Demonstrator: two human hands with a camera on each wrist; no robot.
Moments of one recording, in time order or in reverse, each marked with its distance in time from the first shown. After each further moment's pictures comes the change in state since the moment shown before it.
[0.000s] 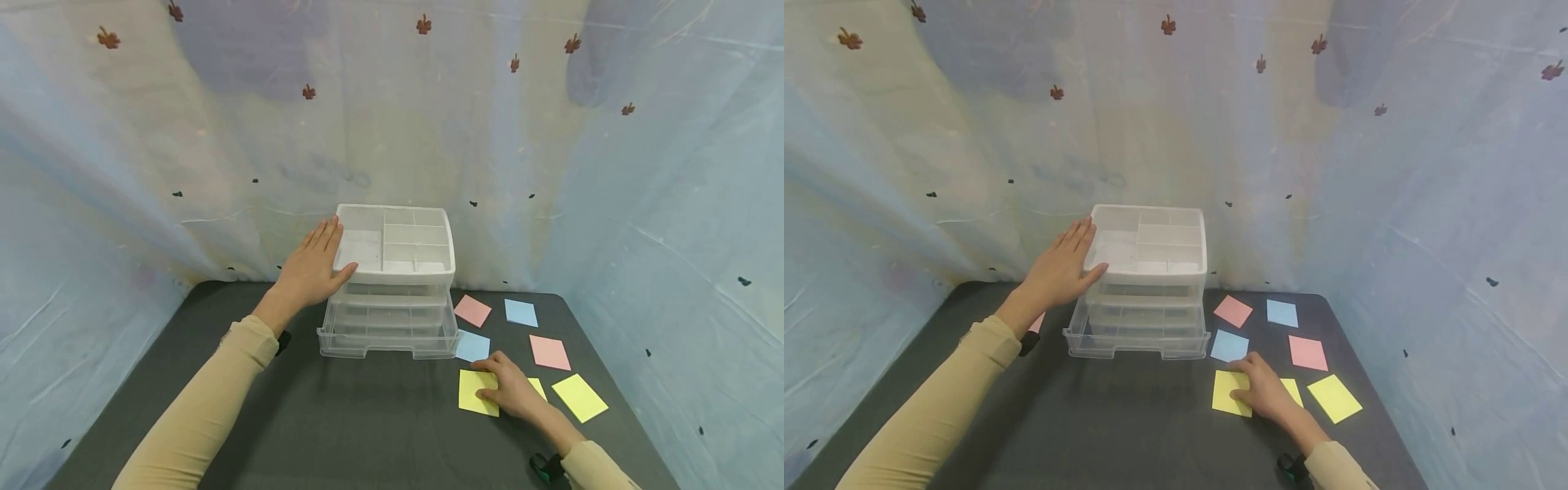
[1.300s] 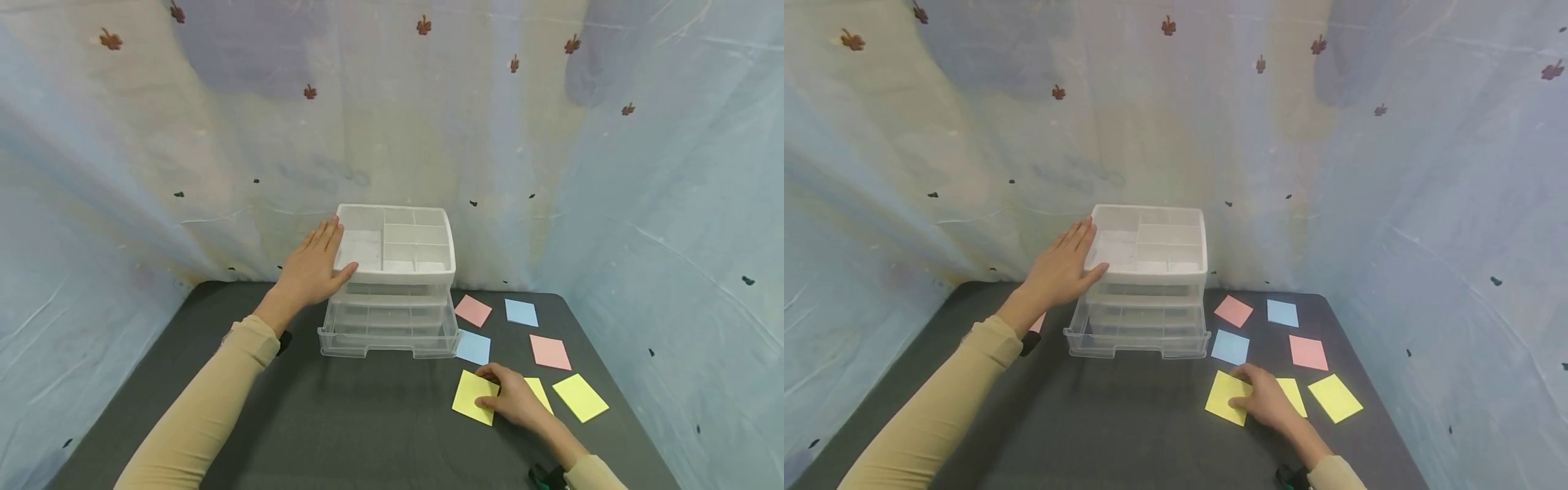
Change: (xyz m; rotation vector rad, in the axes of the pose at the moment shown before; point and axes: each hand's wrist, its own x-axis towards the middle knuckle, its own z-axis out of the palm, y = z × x) left_hand -0.001 -0.002 0.002 -0.011 0.020 0.005; right_hand -0.011 -0.006 0.007 0.169 0.016 0.135
